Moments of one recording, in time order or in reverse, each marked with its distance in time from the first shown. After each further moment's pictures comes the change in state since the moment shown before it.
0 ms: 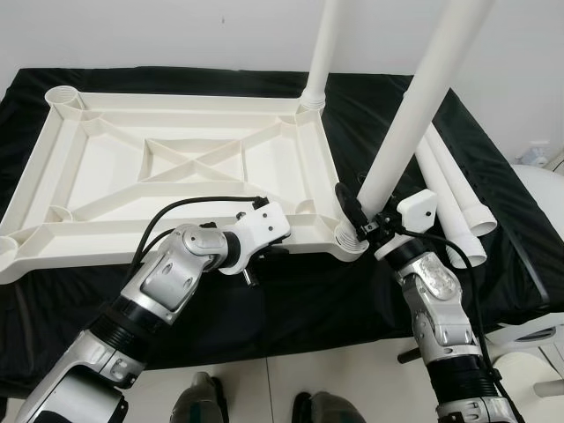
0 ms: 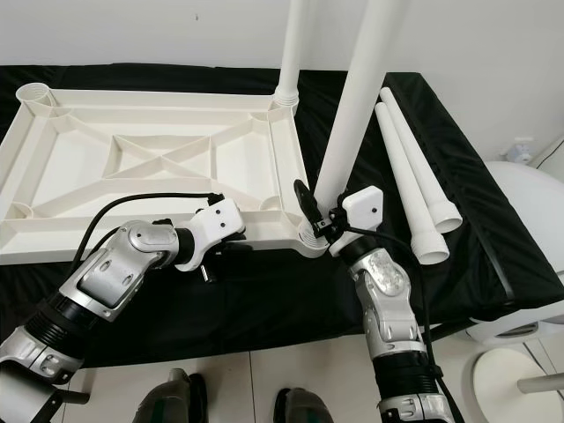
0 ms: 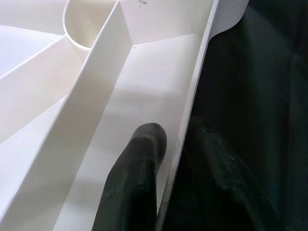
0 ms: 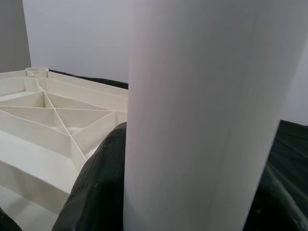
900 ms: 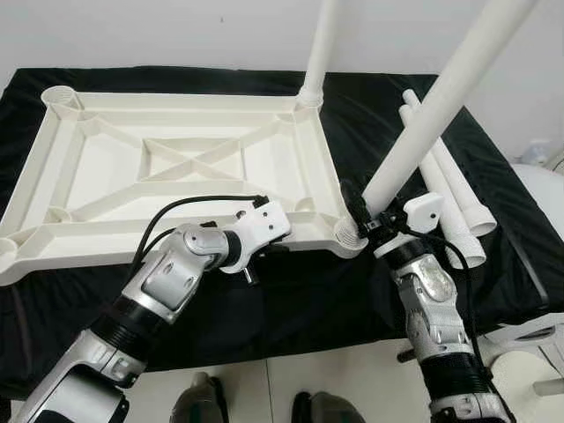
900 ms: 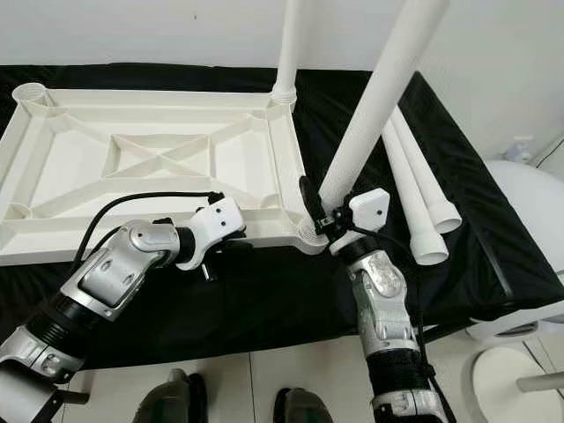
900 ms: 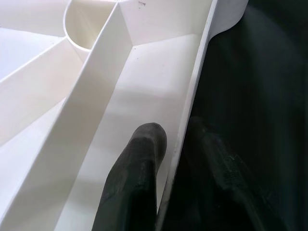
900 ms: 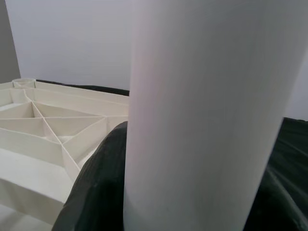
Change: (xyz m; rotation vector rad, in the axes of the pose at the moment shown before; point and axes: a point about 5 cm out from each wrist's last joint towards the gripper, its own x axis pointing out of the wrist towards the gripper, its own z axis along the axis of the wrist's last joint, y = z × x) left arm 0.001 0.001 0.001 0.002 -0.004 0.014; right arm 0.007 -0.006 -0.003 0.043 -0.018 -0.032
